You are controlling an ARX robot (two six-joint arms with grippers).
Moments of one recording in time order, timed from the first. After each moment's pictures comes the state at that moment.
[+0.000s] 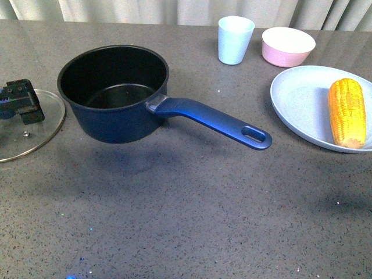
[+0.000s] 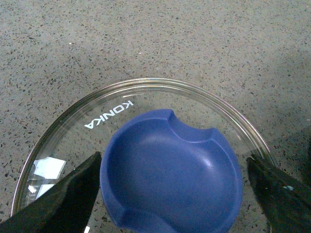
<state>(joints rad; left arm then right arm) 0.04 2.12 0.70 0.92 -0.08 -0.18 0.00 0.00 0.02 0.00 0.00 0.00</state>
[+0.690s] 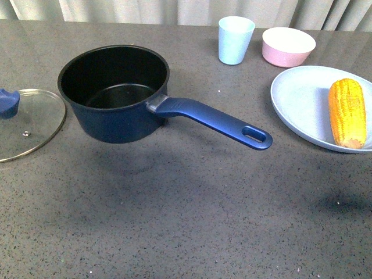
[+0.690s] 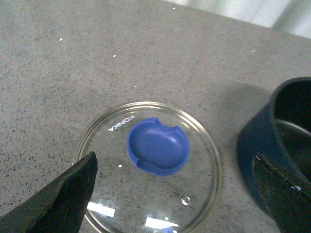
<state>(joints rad) 0.09 1.64 0.42 0.86 0.05 -0.17 0.00 0.00 0.02 0.00 0.00 0.00</state>
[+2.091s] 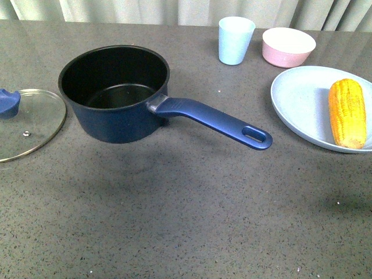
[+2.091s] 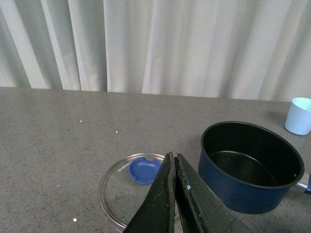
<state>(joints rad) 0.00 0.50 0.01 0.50 0.00 -0.01 0.00 0.00 0.02 0.00 0.00 0.00</state>
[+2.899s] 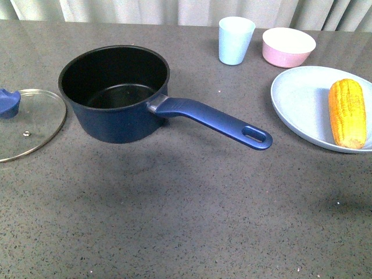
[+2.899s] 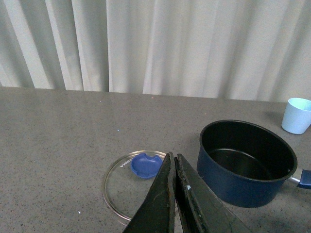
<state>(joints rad) 0.00 0.21 0.01 0.22 0.00 -0.01 0.00 0.00 0.02 0.00 0.00 0.00</state>
